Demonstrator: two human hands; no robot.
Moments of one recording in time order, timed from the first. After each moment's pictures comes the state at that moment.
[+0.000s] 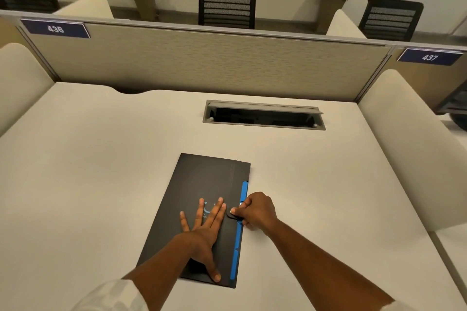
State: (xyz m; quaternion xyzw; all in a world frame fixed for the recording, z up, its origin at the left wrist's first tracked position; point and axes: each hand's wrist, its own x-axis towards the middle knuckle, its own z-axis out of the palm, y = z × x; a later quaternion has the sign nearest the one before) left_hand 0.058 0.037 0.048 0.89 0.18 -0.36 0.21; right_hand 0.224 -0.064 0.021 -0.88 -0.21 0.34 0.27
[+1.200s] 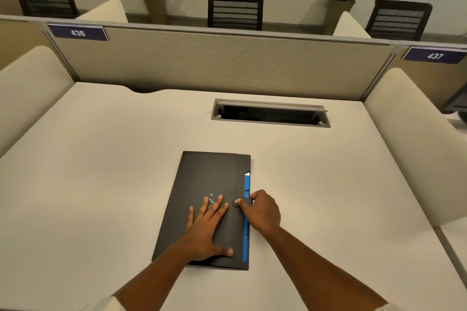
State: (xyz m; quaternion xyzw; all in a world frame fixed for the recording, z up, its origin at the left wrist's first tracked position) left_hand 0.016 0.023 0.011 0.94 0.23 -0.14 0.23; right_hand 0.189 -0.083 0.021 -0.91 -0.22 0.22 0.27
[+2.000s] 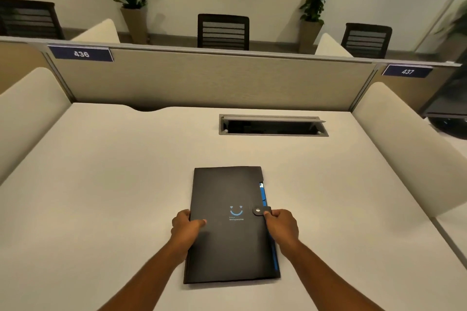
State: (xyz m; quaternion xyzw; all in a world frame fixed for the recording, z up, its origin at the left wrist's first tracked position) left_hand -0.030 0.121 0.036 0.60 0.53 0.07 0.60; right_hand 0.146 -0.070 0.029 -0.91 -0.03 0.23 0.35
